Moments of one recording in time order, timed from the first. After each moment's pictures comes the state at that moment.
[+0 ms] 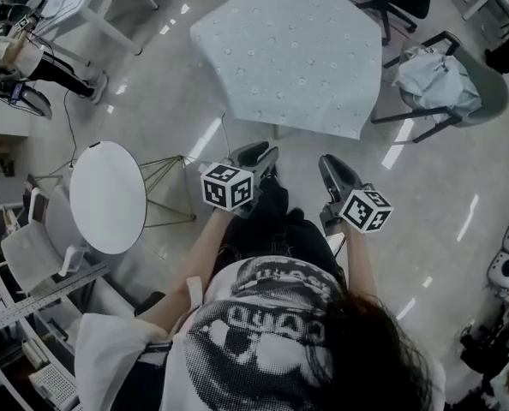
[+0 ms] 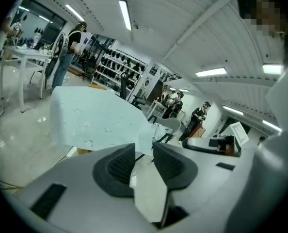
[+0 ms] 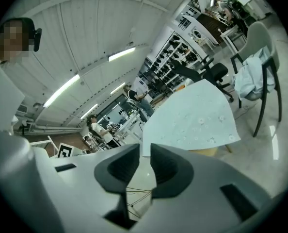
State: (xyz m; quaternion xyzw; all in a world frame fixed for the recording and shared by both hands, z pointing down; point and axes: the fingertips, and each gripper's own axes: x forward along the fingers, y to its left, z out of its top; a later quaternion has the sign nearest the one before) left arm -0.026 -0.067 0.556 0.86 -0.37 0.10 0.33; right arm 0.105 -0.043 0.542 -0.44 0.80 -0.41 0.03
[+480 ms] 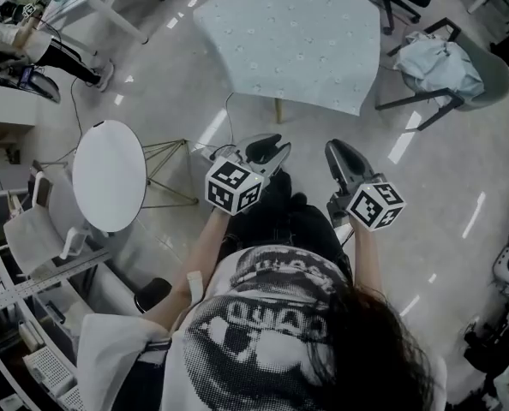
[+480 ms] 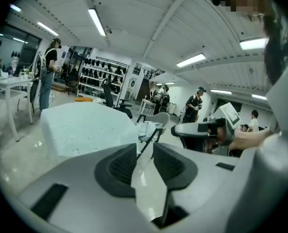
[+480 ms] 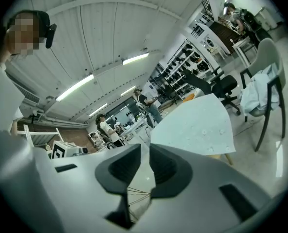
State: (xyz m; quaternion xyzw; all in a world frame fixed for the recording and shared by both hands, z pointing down) left arm 0.016 0.006 0.503 0.90 -0.34 0.14 0.22; right arm 0.119 0.007 0.487 -0.42 0.84 -0.35 0.04
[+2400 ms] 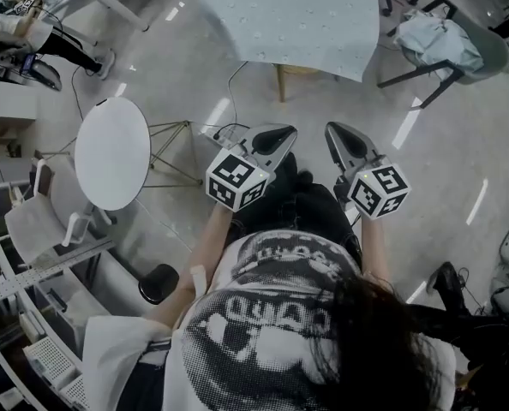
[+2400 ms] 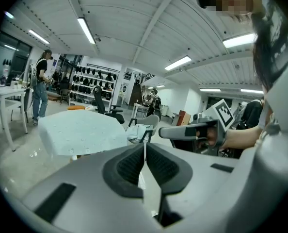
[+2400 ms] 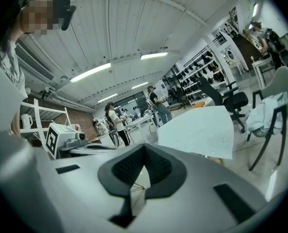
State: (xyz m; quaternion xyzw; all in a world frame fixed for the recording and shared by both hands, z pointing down) left arm 0.022 0.087 0.472 0.93 -0.31 0.12 0.17; right arm 0.092 0.075 0.466 -0.40 0.88 -0.25 -0.02
